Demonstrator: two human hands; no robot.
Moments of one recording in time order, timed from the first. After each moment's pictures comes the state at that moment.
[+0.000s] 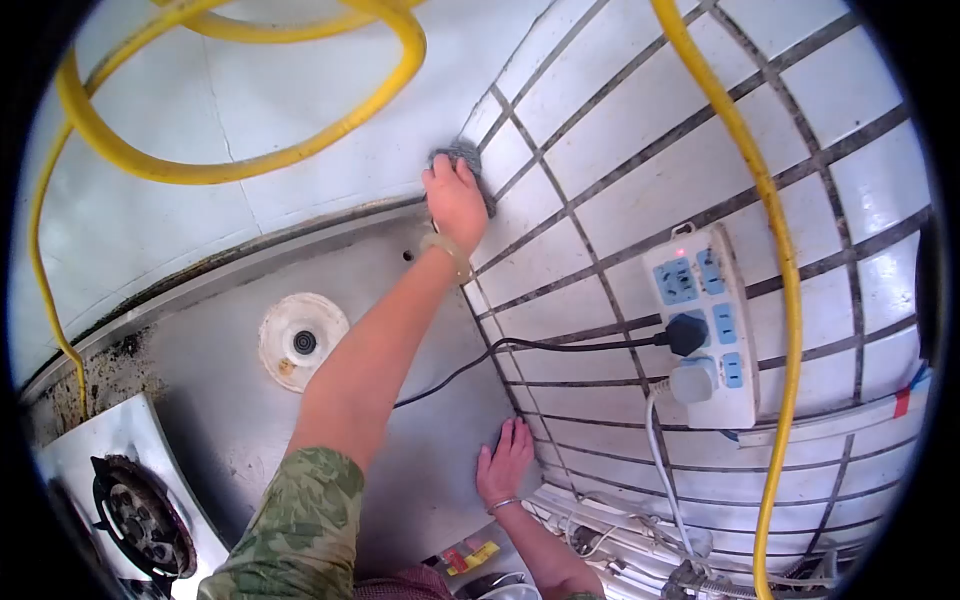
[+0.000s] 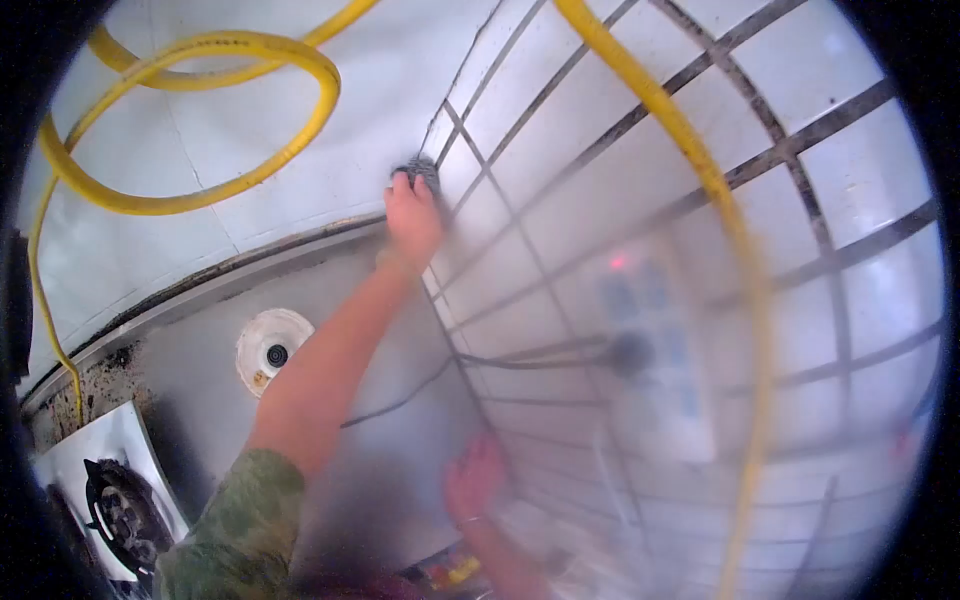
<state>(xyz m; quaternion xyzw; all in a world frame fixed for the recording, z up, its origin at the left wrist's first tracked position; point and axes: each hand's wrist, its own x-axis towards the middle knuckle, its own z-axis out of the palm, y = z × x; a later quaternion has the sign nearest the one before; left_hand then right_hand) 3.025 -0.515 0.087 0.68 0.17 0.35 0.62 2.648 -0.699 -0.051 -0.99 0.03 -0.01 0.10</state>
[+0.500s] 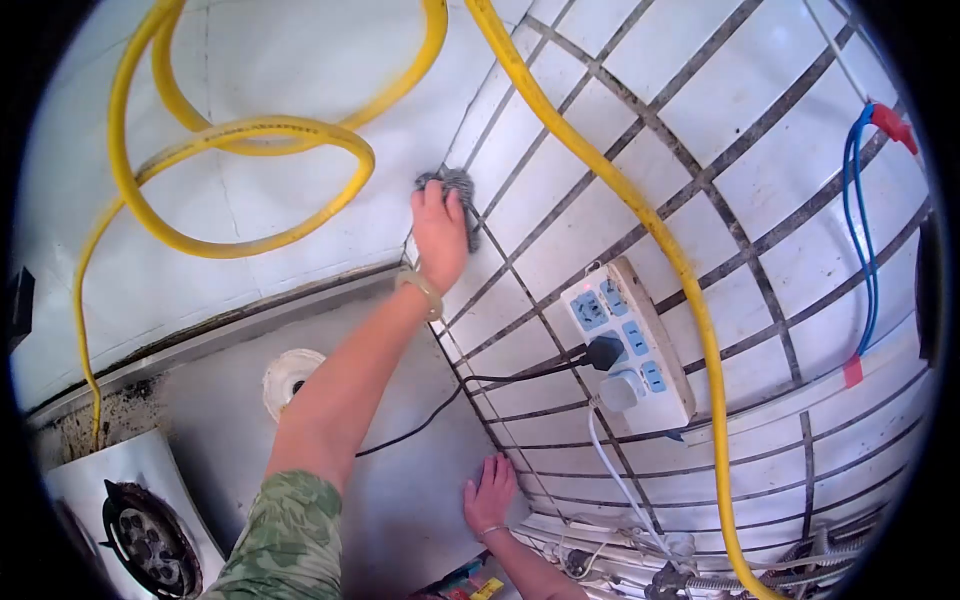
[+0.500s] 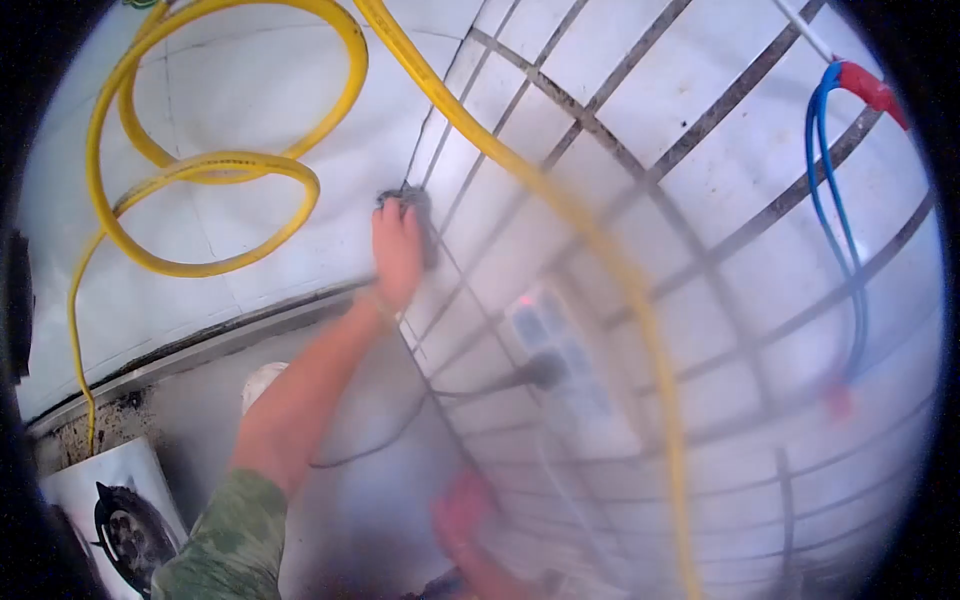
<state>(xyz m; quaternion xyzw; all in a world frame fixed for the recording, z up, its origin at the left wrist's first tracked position) 3.030 -0.504 0.162 0.69 0.05 0.44 0.58 2.644 -0.699 -0.043 -0.99 0.02 -0.04 0.10</state>
